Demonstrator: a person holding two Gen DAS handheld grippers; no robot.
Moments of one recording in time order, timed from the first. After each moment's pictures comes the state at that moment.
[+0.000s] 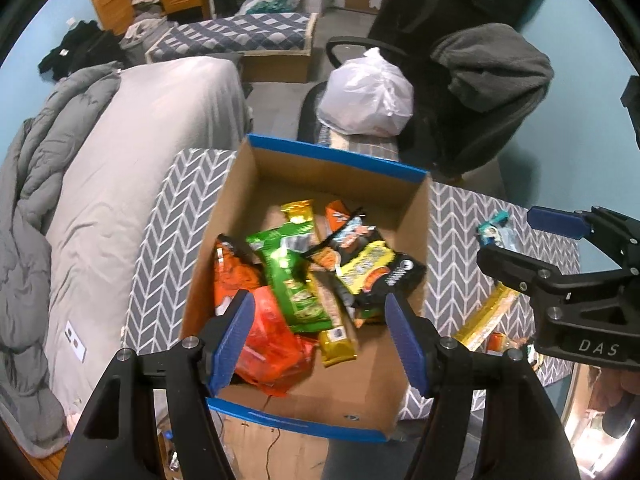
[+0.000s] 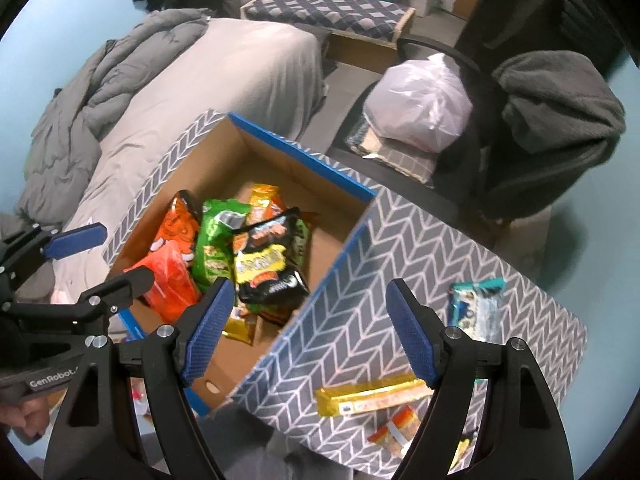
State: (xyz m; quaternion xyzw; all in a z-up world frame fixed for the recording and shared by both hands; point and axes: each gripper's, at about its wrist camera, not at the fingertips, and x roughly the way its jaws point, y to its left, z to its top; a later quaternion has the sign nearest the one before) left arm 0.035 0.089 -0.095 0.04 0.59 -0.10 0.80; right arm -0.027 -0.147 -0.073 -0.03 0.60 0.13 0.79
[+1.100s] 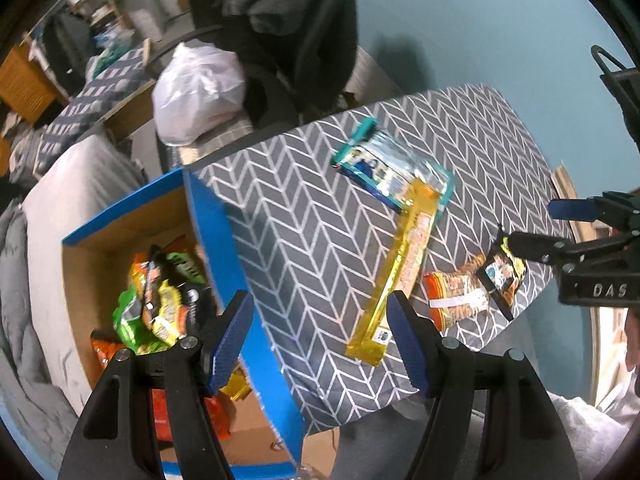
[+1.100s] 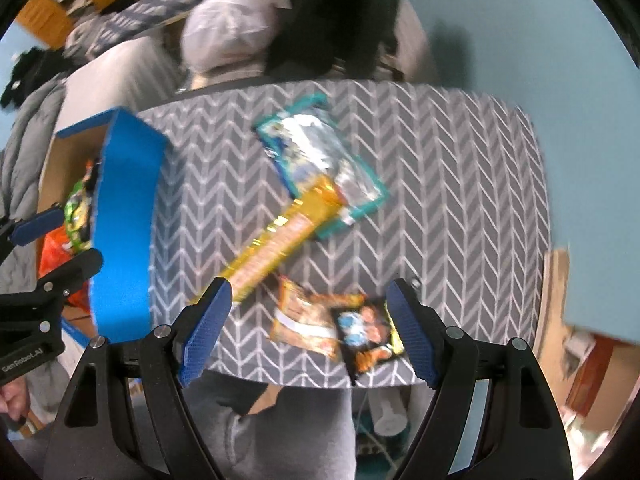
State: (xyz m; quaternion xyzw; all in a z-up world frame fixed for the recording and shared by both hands) left arm -0.007 -0.101 -0.137 0.23 0.59 -0.29 0.72; right arm -0.150 -0.345 -0.126 0.14 0.66 -0.10 0.73
